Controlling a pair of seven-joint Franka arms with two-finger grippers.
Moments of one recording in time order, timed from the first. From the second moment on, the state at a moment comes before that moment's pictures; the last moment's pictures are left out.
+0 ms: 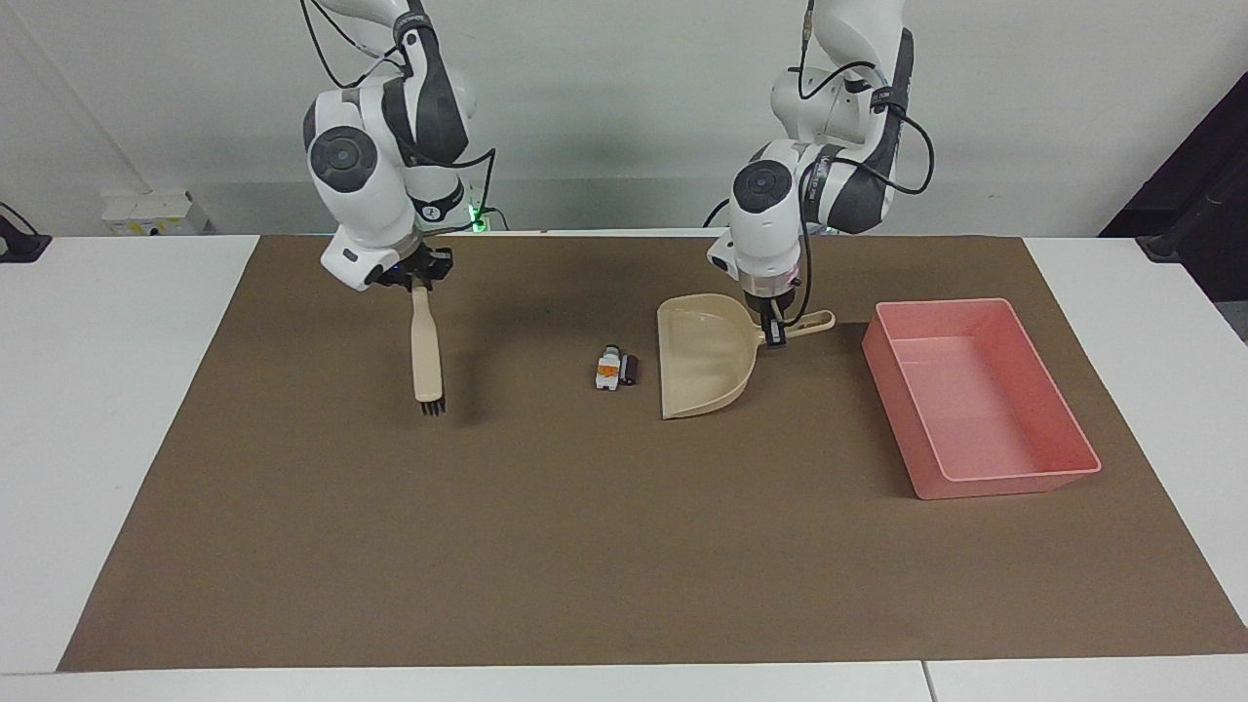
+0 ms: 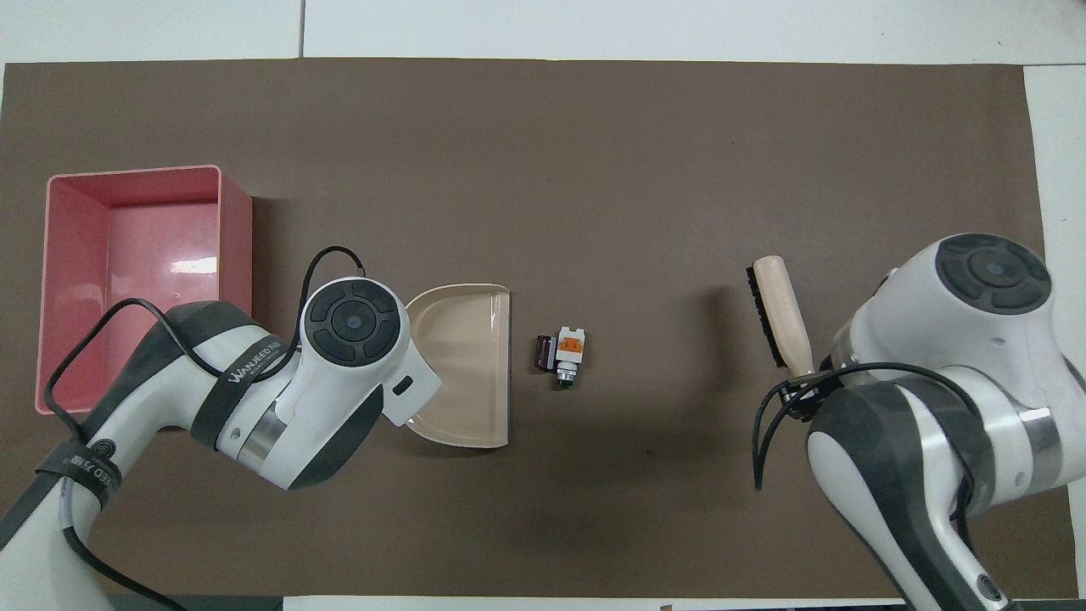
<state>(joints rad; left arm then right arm) -0.59 0.03 0.03 -2.16 0.24 2.02 0.98 0.35 -0.16 -0.11 -2.21 -0.02 1.72 0.10</state>
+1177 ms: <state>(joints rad) -0.59 0.04 0.03 -2.19 0.25 2.03 0.98 0.61 -0.02 -0.11 -2.24 0.12 1.95 0.38</state>
